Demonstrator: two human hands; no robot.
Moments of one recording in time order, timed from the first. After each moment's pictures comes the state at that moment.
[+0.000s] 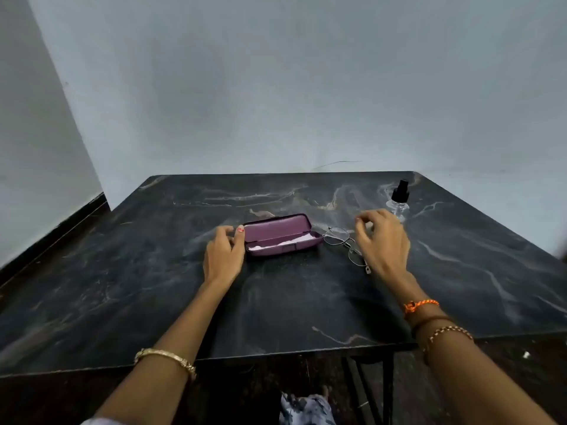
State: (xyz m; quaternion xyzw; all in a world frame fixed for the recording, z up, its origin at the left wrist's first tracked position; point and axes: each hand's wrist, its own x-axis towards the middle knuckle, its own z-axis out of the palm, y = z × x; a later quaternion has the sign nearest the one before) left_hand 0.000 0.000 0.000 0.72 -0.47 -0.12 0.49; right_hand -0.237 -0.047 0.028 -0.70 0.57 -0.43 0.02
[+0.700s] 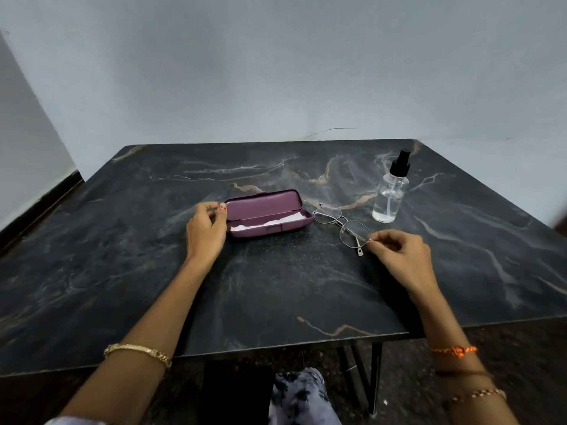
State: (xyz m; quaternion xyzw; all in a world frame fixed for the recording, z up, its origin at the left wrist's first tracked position) left_hand 0.005 -0.026 -0.010 0.71 -0.43 -0.16 0.53; right_hand -0.285 -0.031 -0.005 -0.62 0.62 -0.42 0.25
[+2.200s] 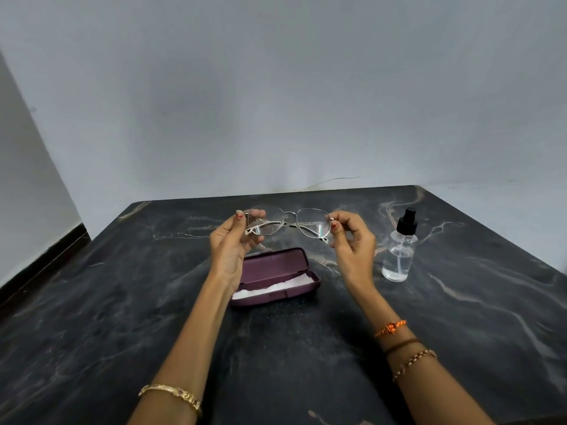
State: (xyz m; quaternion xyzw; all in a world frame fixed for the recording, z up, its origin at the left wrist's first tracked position) left_hand -0.017 -0.072 0.047 0.35 -0.42 -0.40 0.74; right_hand -0.191 -0.113 0.030 -0.61 0.34 -0.67 0.25
